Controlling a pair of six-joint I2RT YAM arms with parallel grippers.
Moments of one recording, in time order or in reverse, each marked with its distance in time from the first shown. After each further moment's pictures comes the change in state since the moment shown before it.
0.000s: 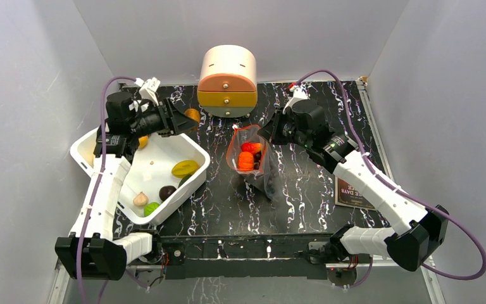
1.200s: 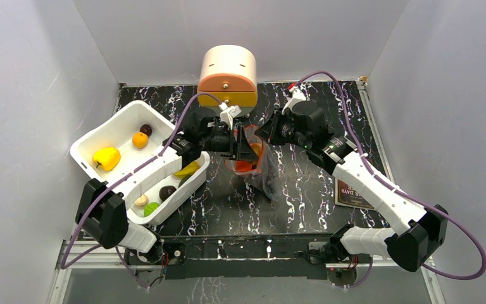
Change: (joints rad) left arm -0.580 0.288 -0.093 0.260 -0.136 -0.160; right arm 0.000 -0.003 -0.032 0.065 -0.039 0.028
